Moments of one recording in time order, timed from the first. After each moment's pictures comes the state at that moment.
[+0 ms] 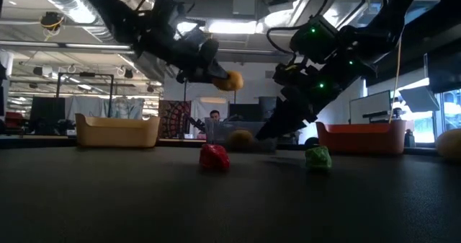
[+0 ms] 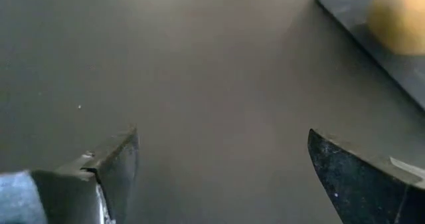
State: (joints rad) left arm 0.52 1.58 0.85 0.43 -0.07 -0.08; right arm -0.15 1.68 0.67 0.34 0.14 0.14
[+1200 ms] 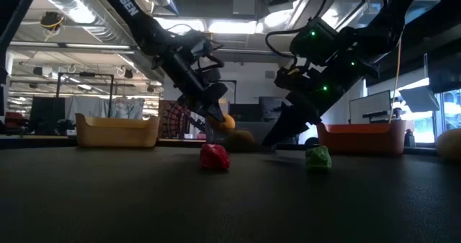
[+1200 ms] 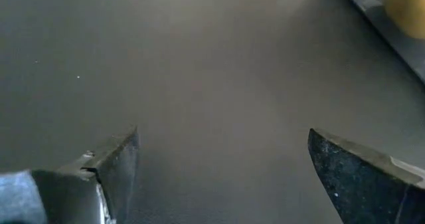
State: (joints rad) left arm 0.56 1.81 1.06 0.04 -0.13 0.01; right arm -0.15 1.68 0.67 0.28 0.12 0.10
